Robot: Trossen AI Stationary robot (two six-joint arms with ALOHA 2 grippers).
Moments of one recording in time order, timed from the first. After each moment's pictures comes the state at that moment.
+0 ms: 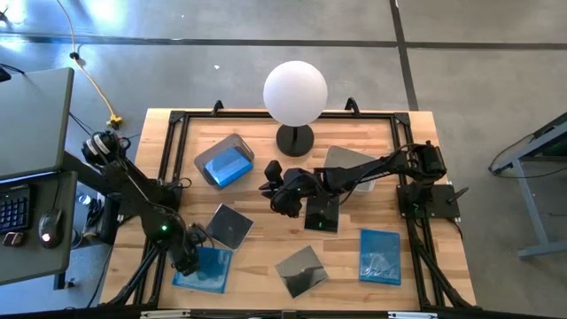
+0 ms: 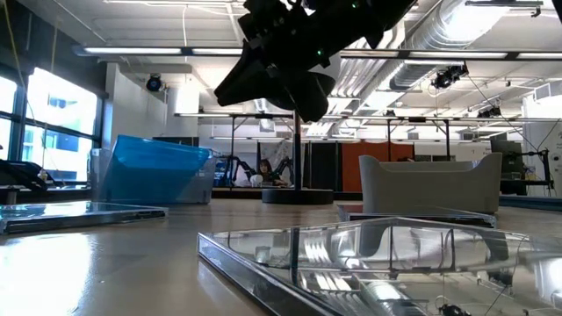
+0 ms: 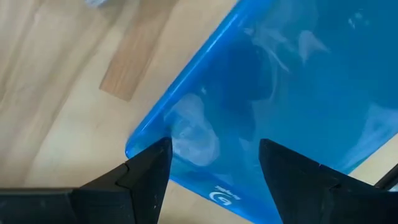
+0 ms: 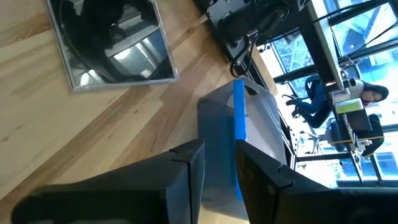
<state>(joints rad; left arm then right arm) -0.93 1.34 0.63 -0.63 0.09 -1.46 0.06 1.88 1.24 0.16 0.15 -0.94</state>
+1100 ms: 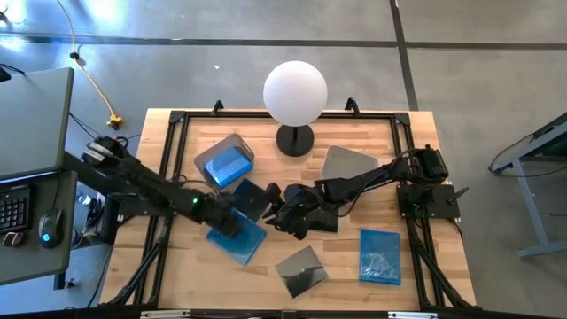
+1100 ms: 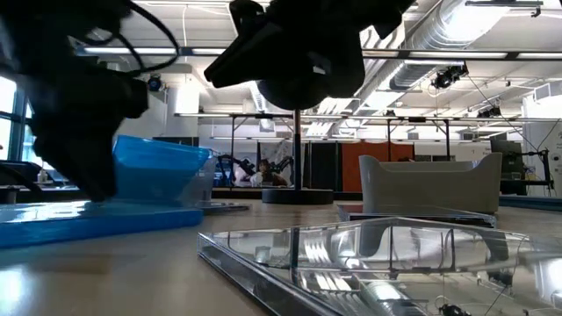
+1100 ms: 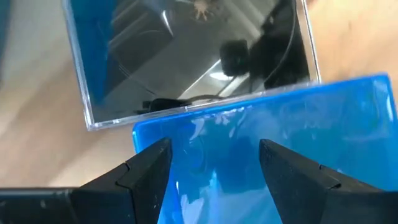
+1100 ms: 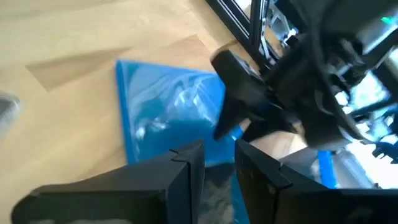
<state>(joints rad) -0.40 1.38 0.62 -0.43 -0.31 -1.17 0.15 1.88 1.24 0.12 -0.08 -0.74</state>
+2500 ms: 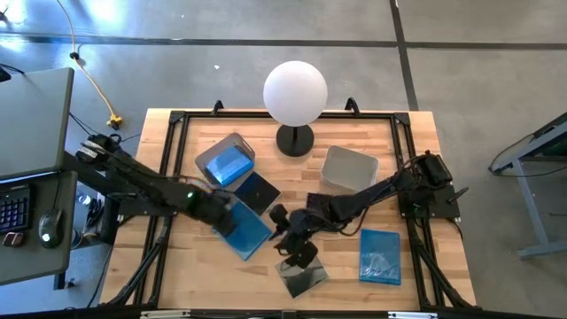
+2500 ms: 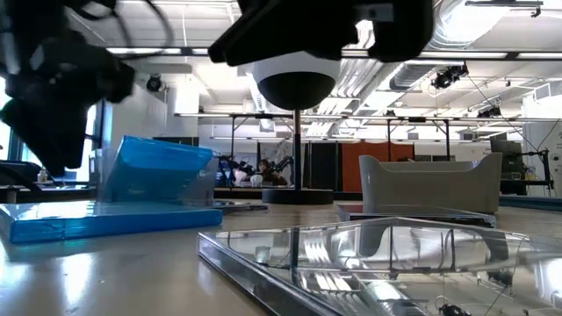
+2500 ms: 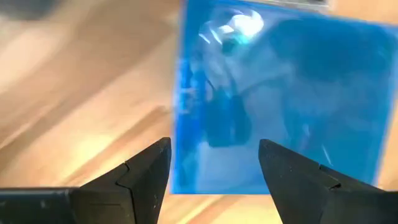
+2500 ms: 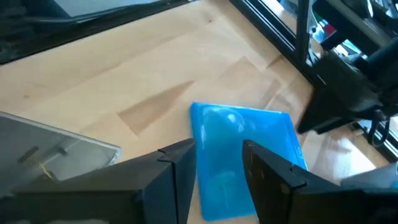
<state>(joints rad) -0.44 1.28 0.73 -0.77 -0.20 -1.38 0.31 1.88 1.24 0.07 -0.03 -0.55</state>
